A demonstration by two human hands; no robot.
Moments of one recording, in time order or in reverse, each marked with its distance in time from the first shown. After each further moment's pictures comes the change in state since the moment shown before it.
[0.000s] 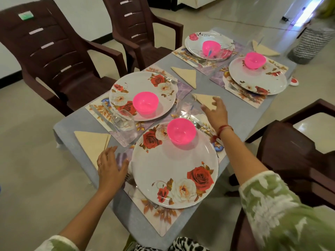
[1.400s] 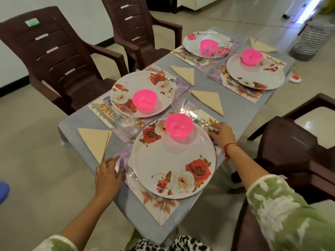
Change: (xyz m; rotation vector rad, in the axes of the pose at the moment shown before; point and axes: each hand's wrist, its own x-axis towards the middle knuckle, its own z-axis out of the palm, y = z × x) left_hand -0.034 -0.032 -0.004 0.188 -0.095 0.015; right_hand -0.045 0.077 -0.035 -0.587 -0.183 -0.042
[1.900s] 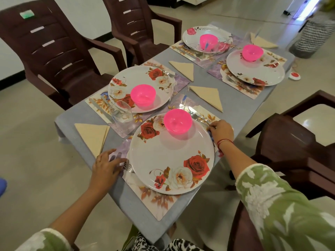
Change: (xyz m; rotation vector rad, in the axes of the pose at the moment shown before) left_hand 0.007 -0.001 -0.009 0.082 -0.042 0.255; right_hand 0.009 0.004 0.021 0.012 0.139 0.142
